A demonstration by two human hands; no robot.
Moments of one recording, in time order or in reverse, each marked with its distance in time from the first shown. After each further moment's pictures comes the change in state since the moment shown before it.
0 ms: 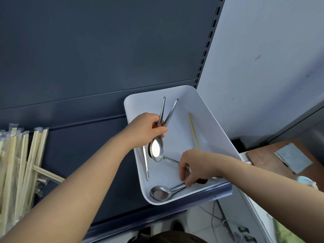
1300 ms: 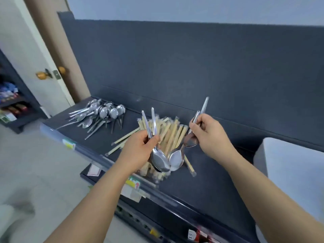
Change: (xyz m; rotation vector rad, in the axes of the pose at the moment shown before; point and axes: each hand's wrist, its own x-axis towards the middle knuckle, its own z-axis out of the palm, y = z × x) left_hand -0.315 -0.104 -0.109 -0.226 1.007 -0.440; right_hand 0.056 -0.315 0.016 0.424 0.510 -0.591
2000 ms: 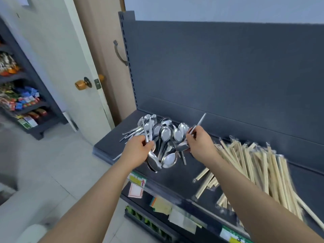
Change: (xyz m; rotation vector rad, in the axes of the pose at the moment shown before) left_hand 0.195 -0.209 -0.252 0.271 0.008 -0.086; right_hand 0.166 -0.098 0.318 -0.043 -0.035 0.174
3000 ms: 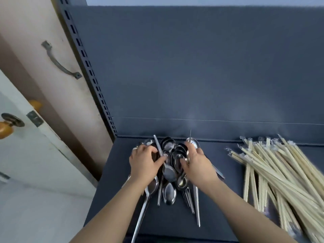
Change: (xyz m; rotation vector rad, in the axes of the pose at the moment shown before) left_hand 0.195 -0.065 0.031 0.237 -0.221 0.325; right_hand 0.099 0.002 0.120 -0.442 0.218 0.240
